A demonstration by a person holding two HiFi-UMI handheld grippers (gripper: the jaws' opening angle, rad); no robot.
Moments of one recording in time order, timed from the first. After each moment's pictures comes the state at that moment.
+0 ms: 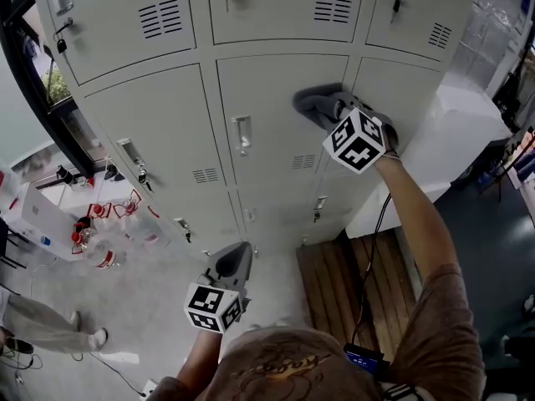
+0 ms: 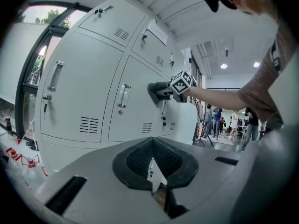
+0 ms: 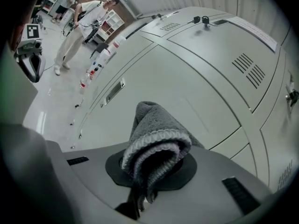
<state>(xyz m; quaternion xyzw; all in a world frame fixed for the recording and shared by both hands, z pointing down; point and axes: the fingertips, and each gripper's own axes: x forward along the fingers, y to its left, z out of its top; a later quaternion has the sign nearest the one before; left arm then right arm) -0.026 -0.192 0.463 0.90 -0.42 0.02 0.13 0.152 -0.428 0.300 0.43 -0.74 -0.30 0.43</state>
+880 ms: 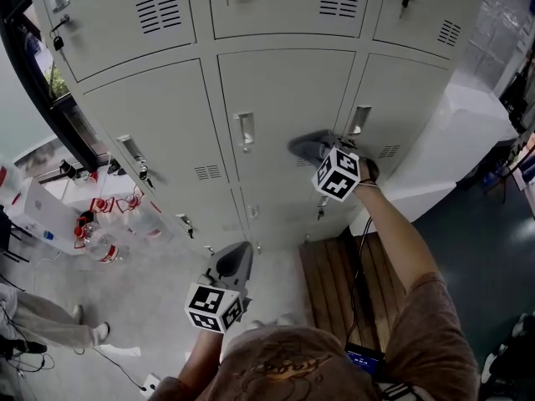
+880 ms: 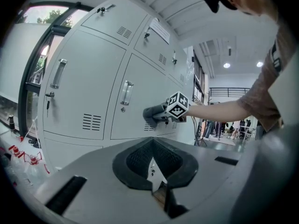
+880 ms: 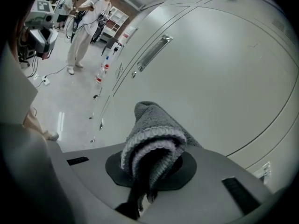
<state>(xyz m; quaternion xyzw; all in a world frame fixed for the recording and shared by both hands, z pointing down) -0.028 -0.194 0.470 0.89 -0.43 0.03 0.14 0.147 -0.425 0.459 0.37 -0.76 -0.22 0.49</state>
